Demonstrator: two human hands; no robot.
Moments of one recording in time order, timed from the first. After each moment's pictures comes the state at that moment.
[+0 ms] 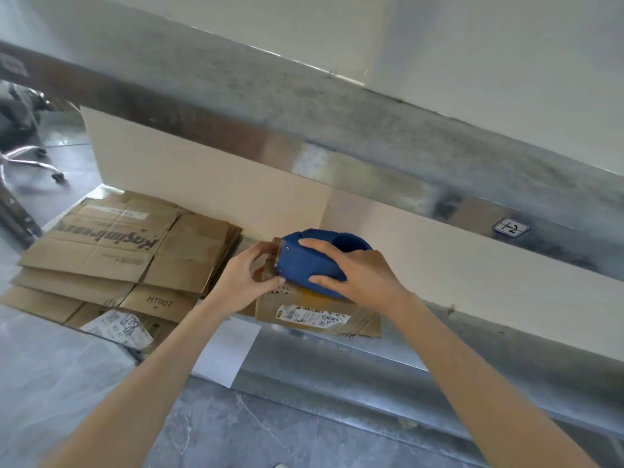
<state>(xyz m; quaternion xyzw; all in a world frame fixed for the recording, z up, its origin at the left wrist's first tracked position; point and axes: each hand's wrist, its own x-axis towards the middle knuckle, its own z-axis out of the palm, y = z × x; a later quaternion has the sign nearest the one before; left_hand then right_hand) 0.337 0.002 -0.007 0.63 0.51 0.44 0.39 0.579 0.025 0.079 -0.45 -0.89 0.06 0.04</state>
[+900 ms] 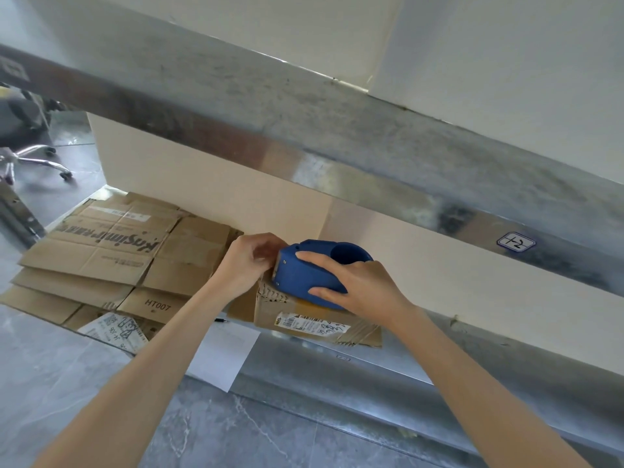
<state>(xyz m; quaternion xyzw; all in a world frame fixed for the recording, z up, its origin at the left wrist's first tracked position) 0.341 0.025 0.027 0.65 0.49 0.45 0.37 0.583 0.022 0.081 -0.43 -0.90 0.03 0.01</state>
